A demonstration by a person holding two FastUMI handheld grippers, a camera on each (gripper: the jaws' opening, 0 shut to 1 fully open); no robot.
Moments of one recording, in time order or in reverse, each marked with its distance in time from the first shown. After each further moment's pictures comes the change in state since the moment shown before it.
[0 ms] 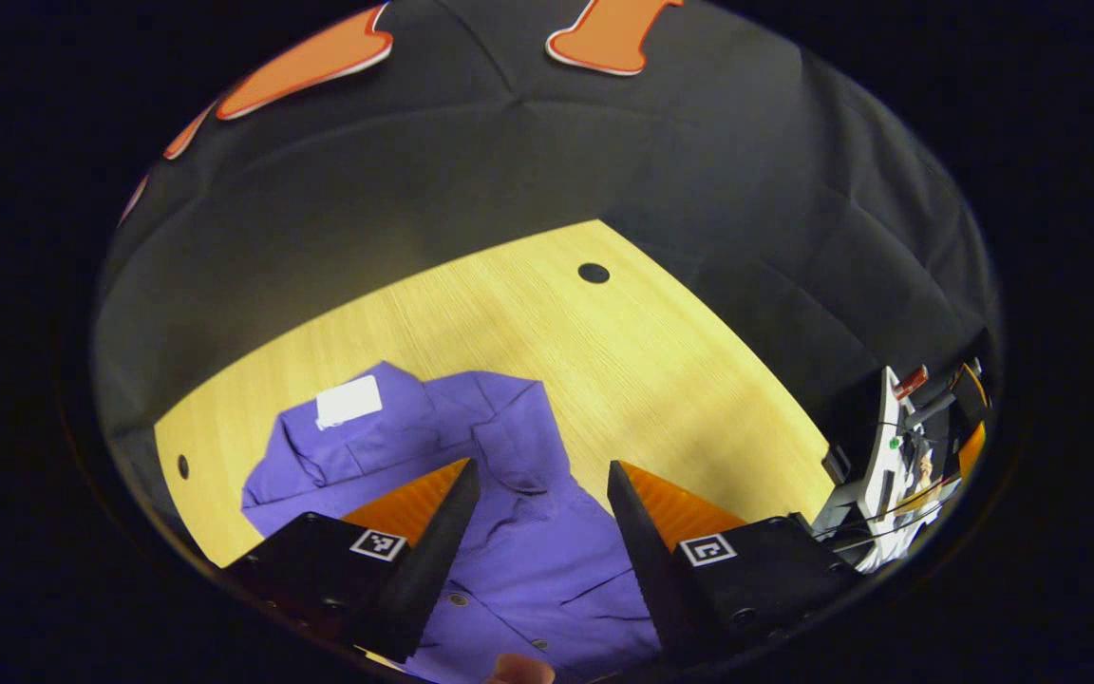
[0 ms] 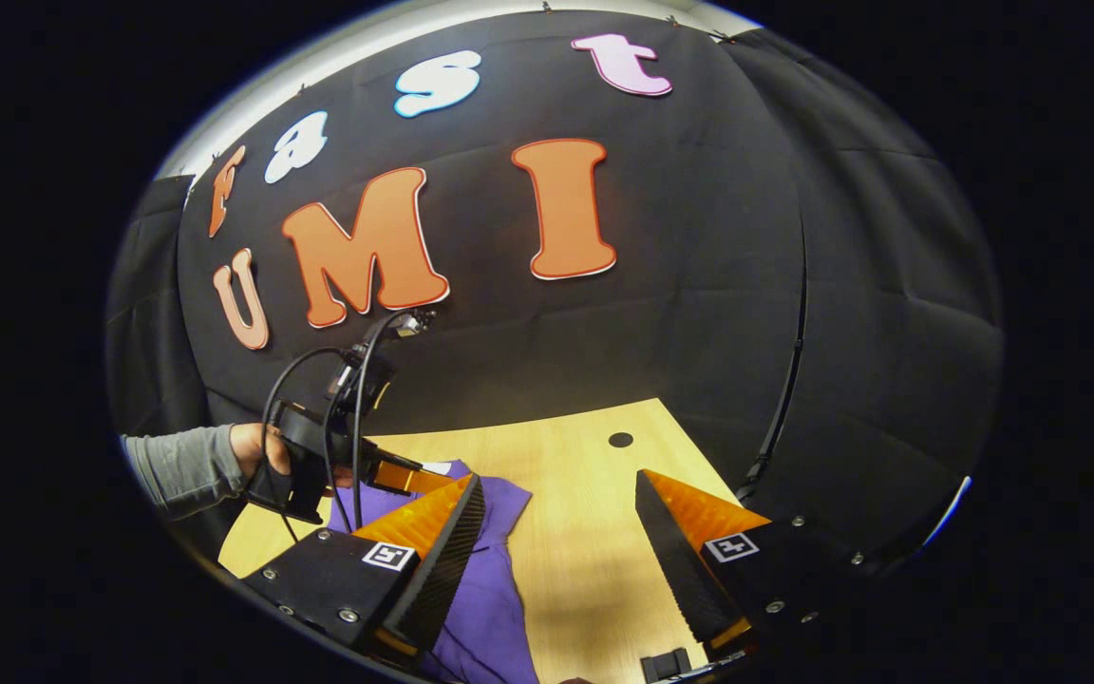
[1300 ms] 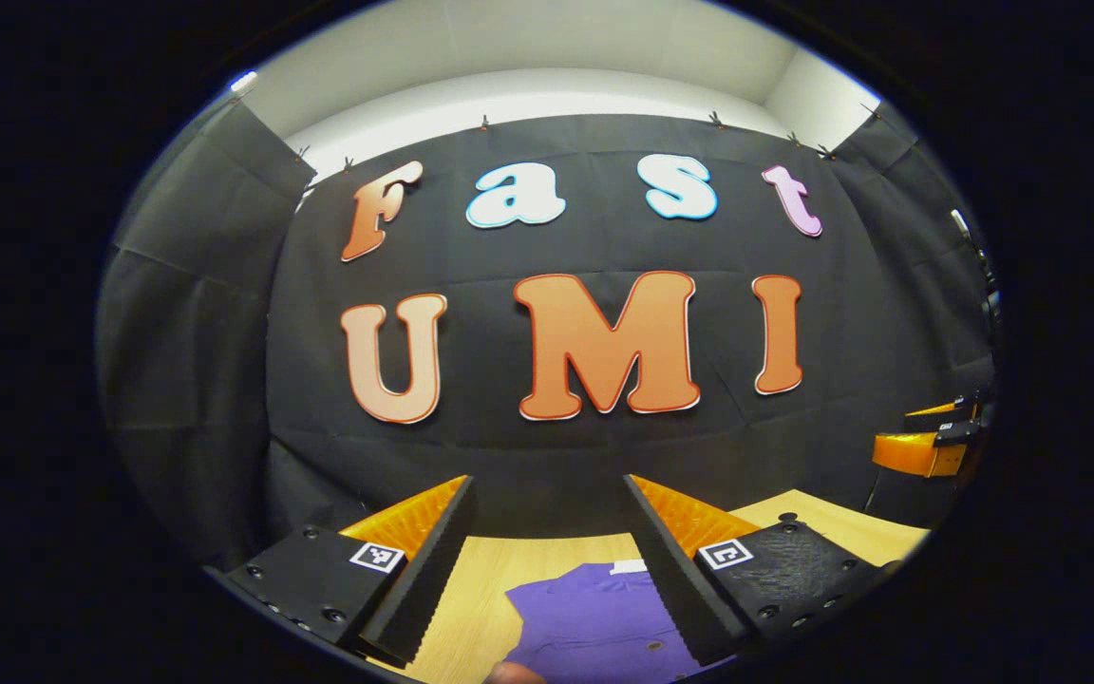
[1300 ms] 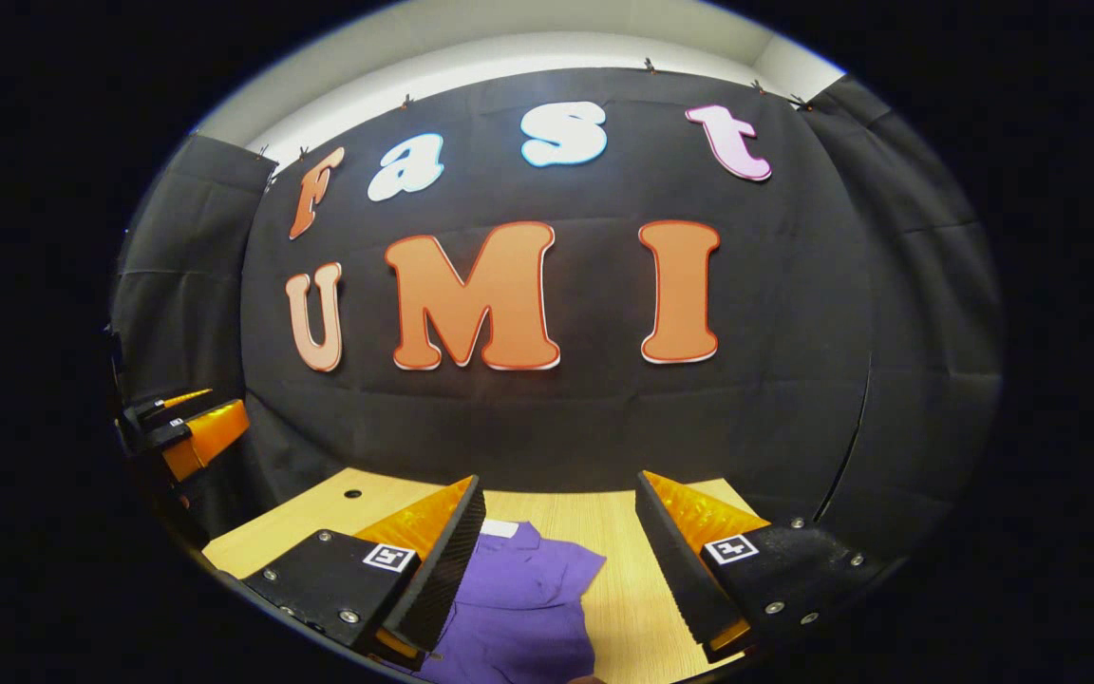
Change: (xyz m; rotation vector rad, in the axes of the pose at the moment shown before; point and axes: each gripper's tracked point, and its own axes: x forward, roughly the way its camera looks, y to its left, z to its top) left arm -0.362 0.106 -0.093 -0.146 -0.980 0.736; right arm -0.004 0.126 0.018 -0.129 -0.230 0.116
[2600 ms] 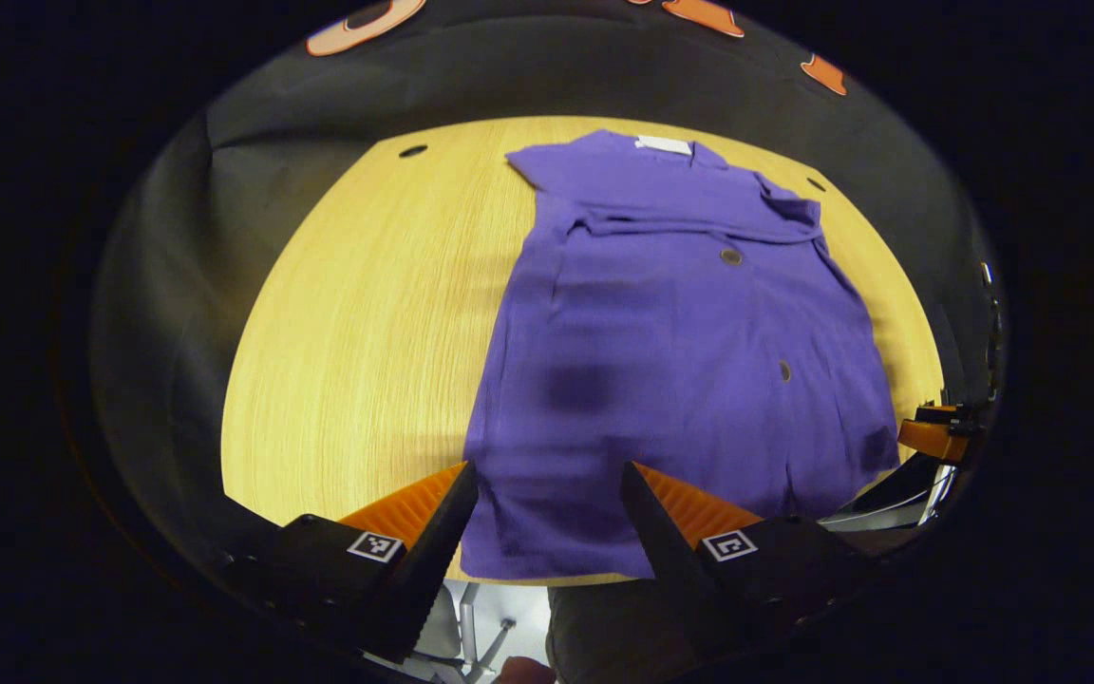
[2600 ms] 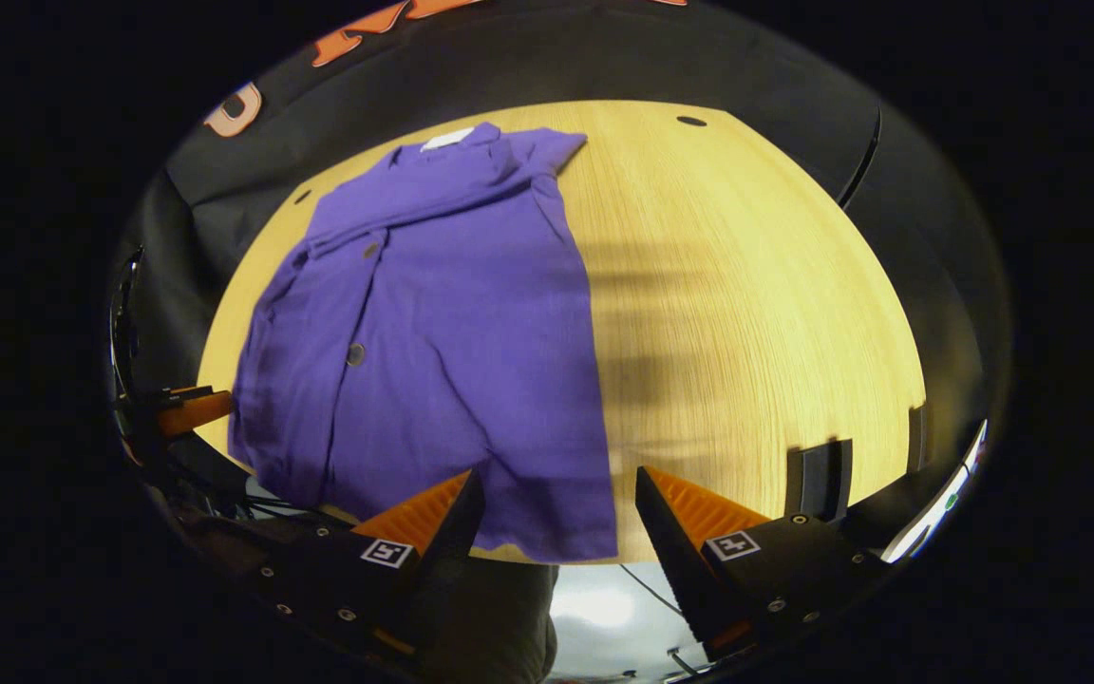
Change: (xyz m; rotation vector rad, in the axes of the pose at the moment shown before) left arm -0.130 0.033 -0.380 0.001 1.294 -0.136; right arm -0.140 -0.011 -0.338 0.098 1.115 -0.012
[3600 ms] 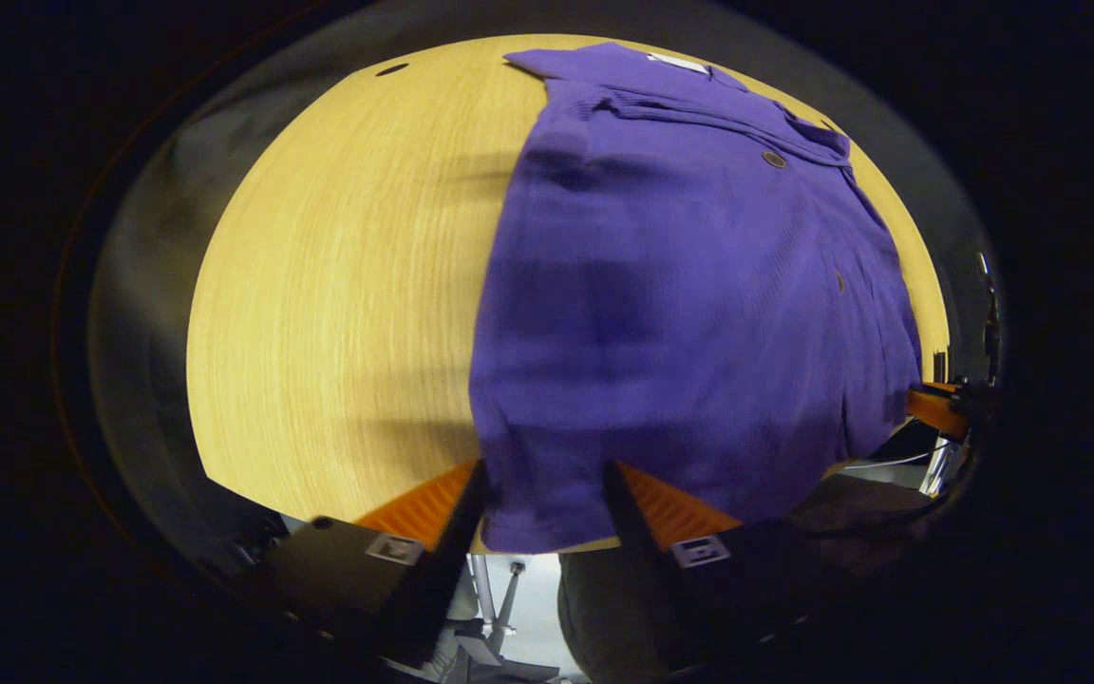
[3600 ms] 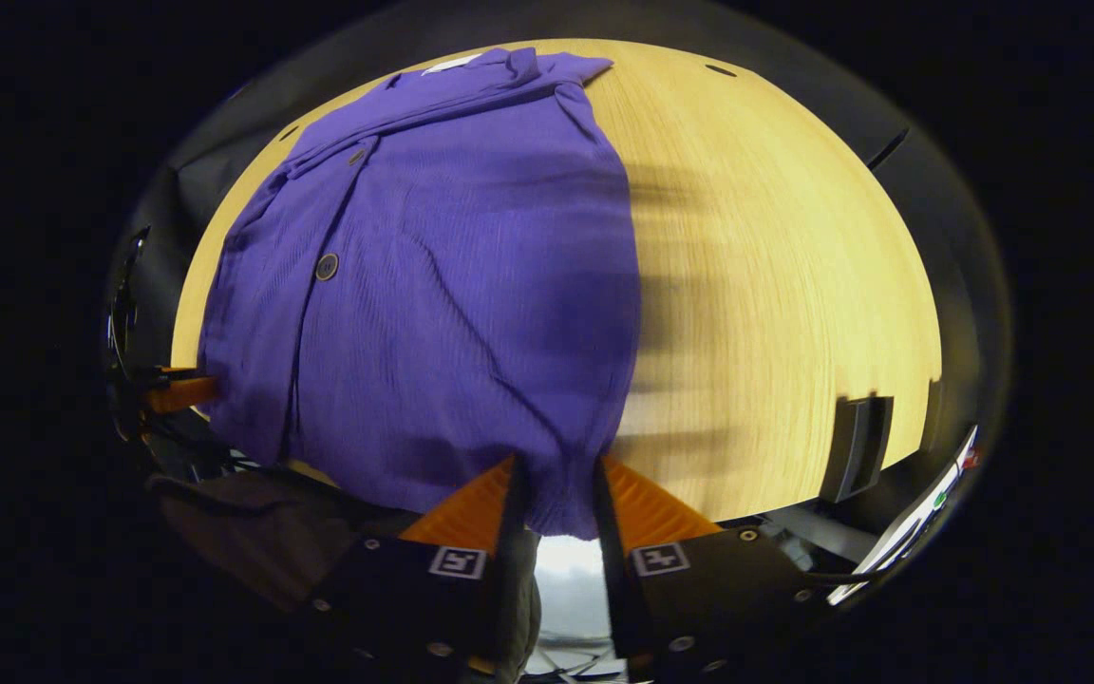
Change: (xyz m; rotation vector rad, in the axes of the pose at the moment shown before) left arm 0.048 -0.001 0.003 0.023 0.263 -0.072; right arm 0.017 0.026 -0.049 -0.023 0.229 -0.008
